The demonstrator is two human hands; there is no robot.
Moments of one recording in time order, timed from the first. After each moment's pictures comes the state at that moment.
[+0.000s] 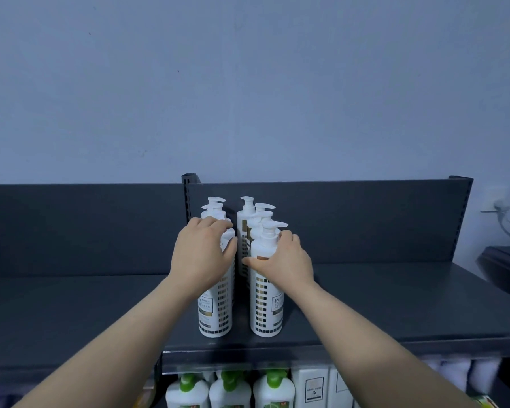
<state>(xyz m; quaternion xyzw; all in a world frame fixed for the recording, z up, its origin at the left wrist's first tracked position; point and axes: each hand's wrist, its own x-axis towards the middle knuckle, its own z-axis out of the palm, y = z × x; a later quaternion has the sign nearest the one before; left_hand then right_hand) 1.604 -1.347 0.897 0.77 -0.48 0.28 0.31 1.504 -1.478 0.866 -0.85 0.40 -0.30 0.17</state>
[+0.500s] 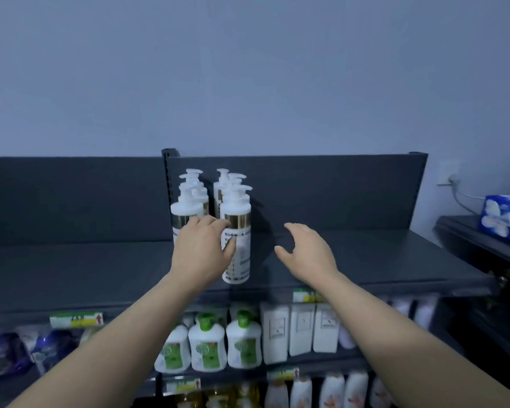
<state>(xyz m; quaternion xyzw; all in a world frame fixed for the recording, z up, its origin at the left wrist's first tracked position) 1.509 -1.326 0.855 0.79 -0.49 0.24 0.27 1.360 -1.470 0.839 -0.89 0.36 -0.27 0.11</state>
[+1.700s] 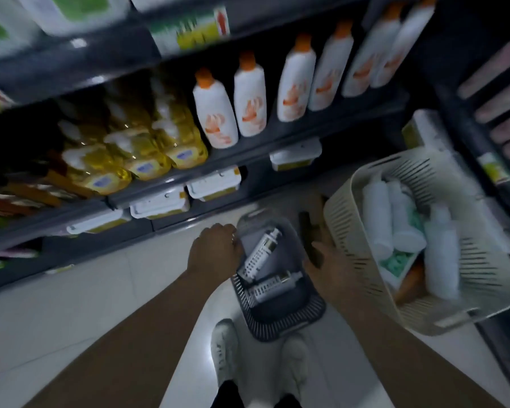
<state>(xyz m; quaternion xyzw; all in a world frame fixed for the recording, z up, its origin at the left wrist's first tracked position) 1.359 -1.297 0.243 0.81 -0.50 -0.30 0.04 1.142 -1.344 0.256 -0.67 0.63 0.04 0.39</state>
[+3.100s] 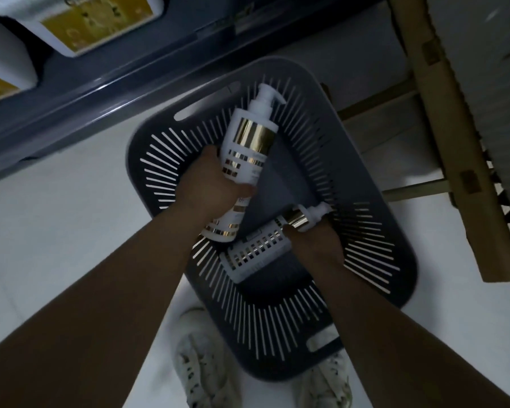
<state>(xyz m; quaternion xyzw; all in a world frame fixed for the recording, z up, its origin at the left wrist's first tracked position) 1.334 -1.317 -0.153 0.76 -0.40 -0.50 0.14 1.138 -1.273 -0.208 -0.44 0.79 0.04 0.44</state>
